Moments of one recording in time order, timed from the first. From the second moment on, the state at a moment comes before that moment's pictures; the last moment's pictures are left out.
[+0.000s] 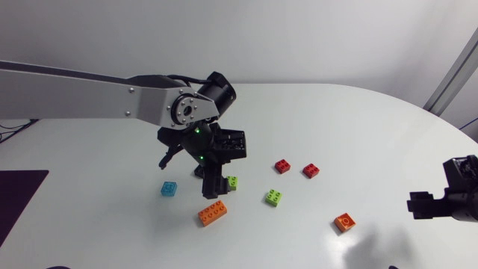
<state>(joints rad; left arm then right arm) -0.66 1.82 1.31 -0.70 0.14 0.92 -0.50 0.96 0.54 -0.50 -0.02 -0.42</state>
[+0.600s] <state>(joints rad) -0.71 1.78 1.31 -0.72 0.14 0.89 -1.12 0.91 0.51 -0.74 -0.13 -0.53</state>
